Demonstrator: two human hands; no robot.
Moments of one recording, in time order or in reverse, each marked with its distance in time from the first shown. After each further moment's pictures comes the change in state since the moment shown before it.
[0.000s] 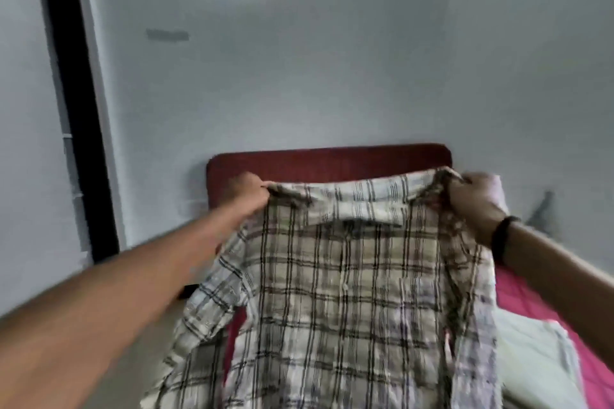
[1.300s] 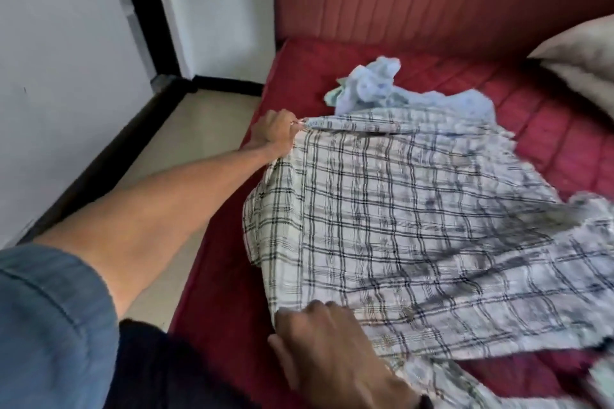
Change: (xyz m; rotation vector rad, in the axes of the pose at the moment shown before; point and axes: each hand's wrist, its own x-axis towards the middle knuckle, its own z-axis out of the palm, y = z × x) left_hand -0.028 -0.303 0.301 0.024 -0.151 -0.116; right_hand -0.433 0.057 0.227 -0.625 -1.505 -0.704
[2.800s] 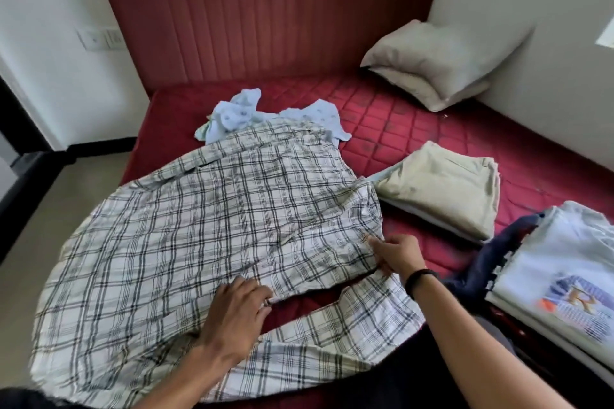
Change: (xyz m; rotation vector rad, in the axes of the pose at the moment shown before) left_hand -0.326 0.140 0.054 0.090 -0.263 0.485; right_hand -0.177 0.321 0.080 1.141 0.781 1.105
